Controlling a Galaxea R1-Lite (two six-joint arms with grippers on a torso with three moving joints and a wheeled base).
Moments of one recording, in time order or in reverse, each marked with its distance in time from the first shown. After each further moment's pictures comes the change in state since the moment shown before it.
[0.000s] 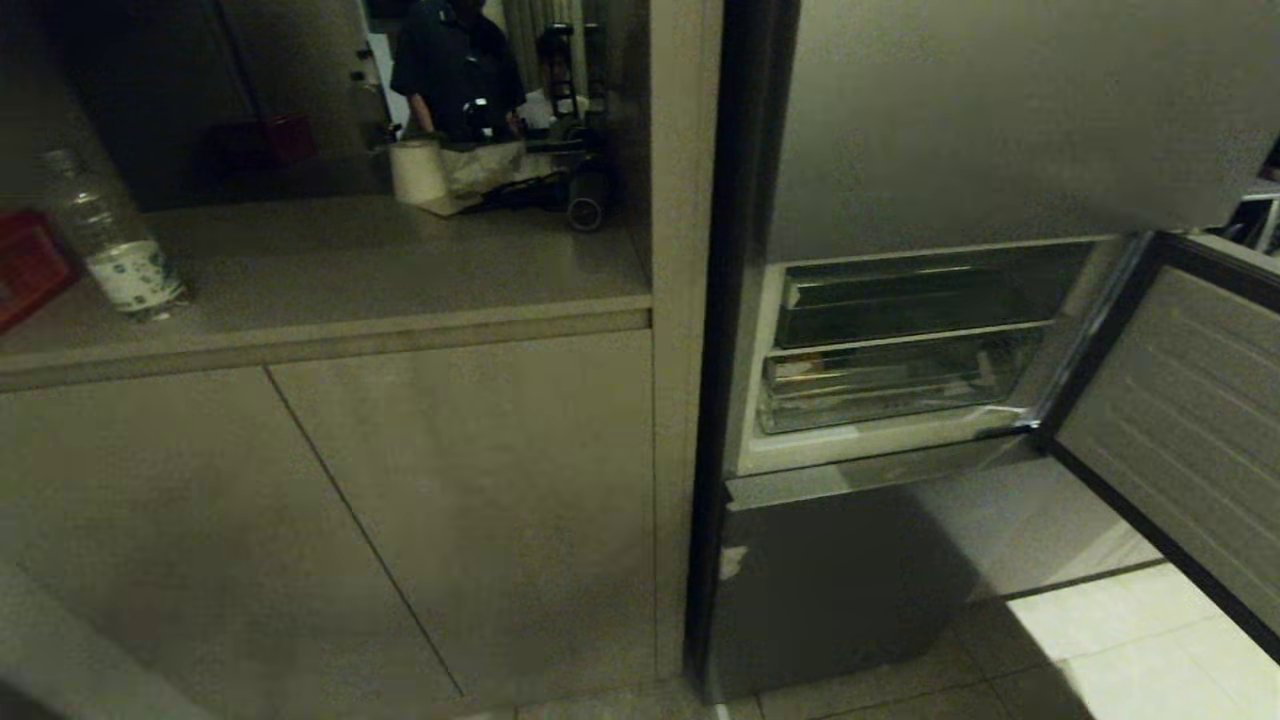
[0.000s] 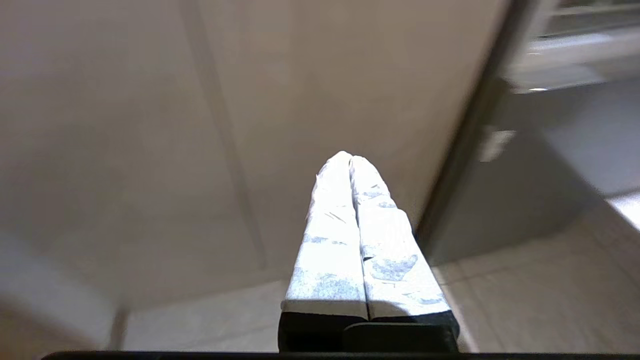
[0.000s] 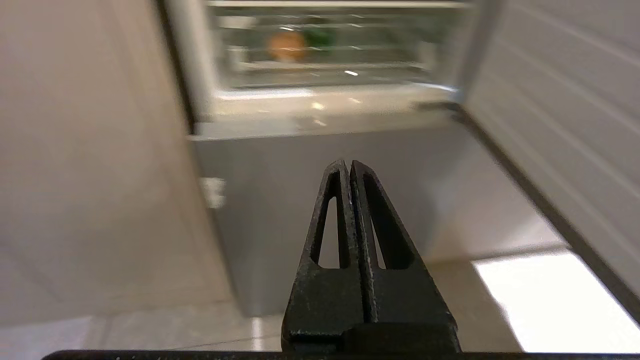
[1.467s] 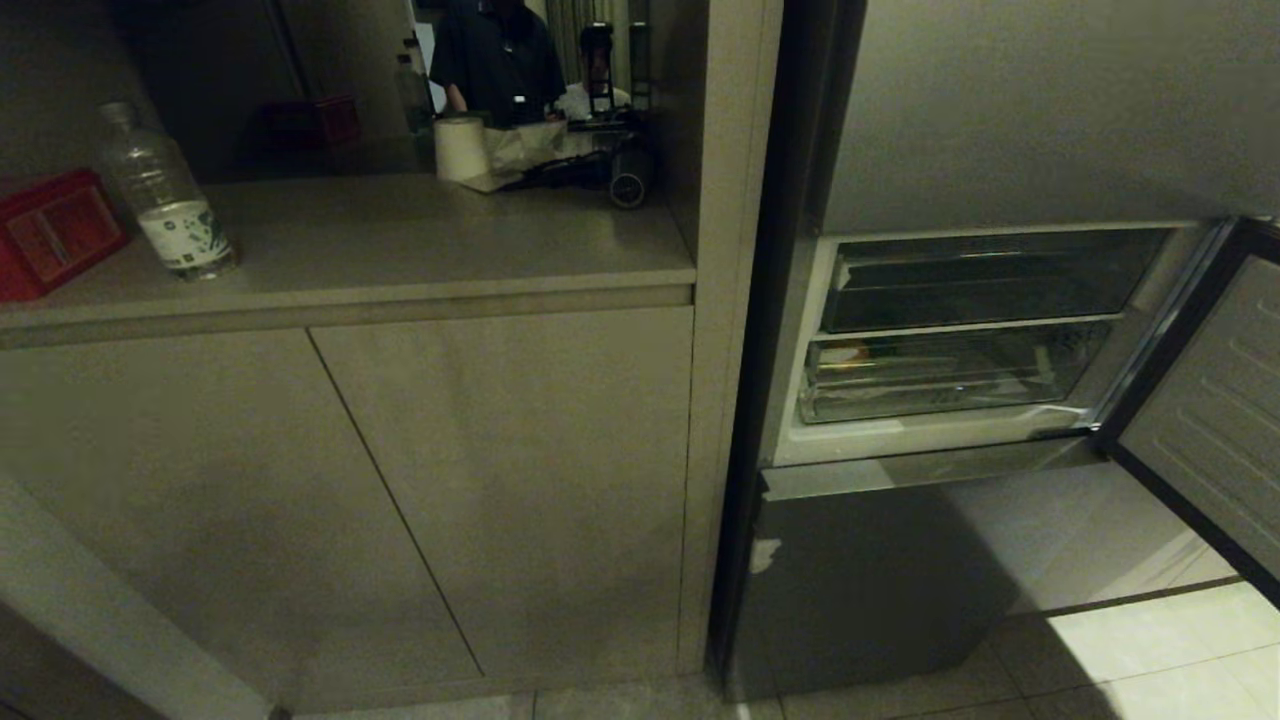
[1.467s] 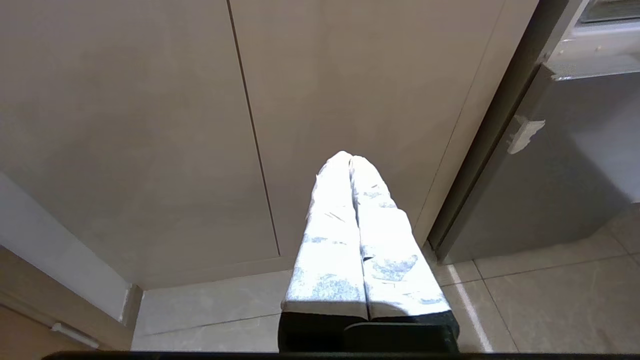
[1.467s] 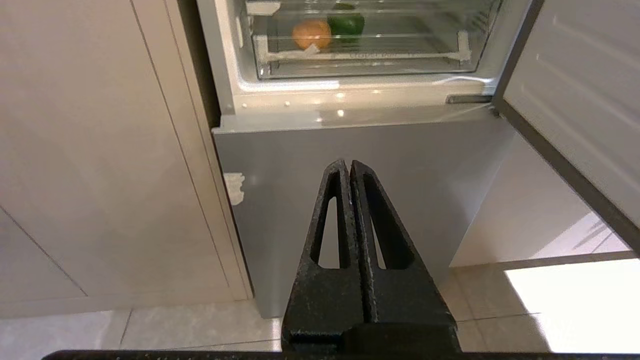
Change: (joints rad) left arm 0.000 0.000 0.000 0.000 0.000 0.000; right arm 0.000 0.000 0.000 0.000 -0.008 0.026
